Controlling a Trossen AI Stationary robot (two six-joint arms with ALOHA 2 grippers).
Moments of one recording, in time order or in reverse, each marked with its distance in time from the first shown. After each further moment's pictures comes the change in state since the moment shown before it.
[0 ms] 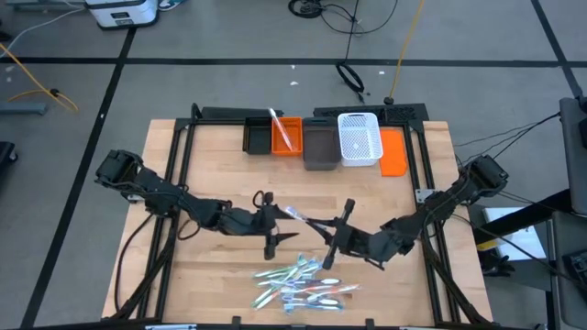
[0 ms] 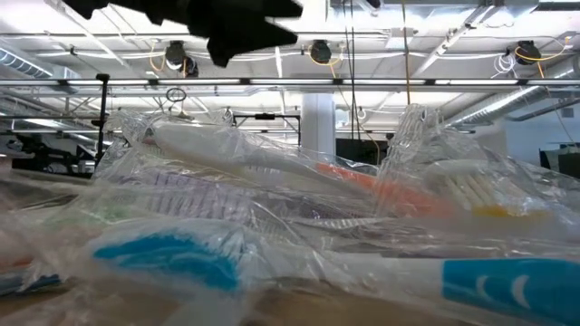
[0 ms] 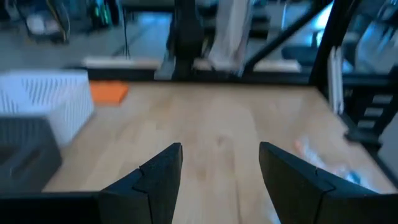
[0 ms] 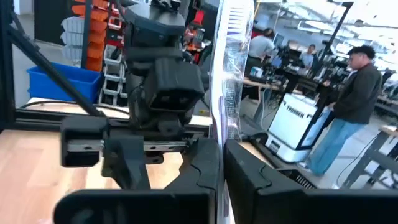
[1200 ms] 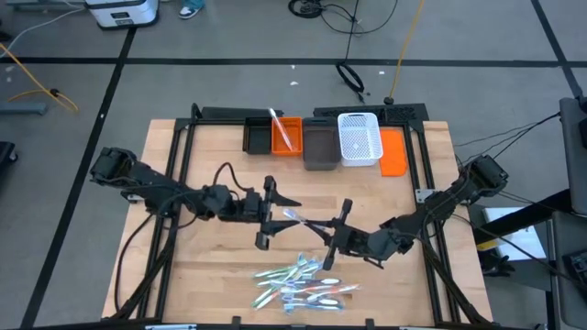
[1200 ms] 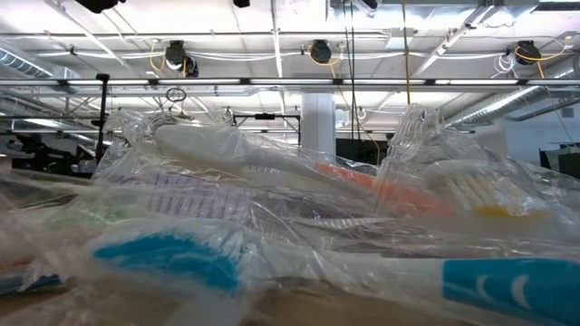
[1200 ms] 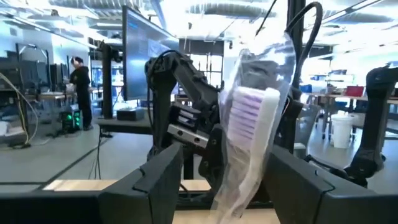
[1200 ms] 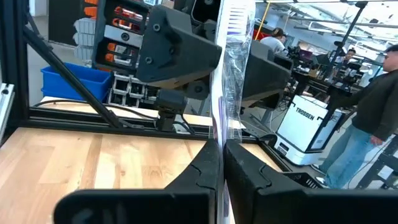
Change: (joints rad) left arm 0.081 -0.066 0.001 0.398 0.218 0.104; right arm -0.008 0.000 0.000 -0.020 -0.053 0.018
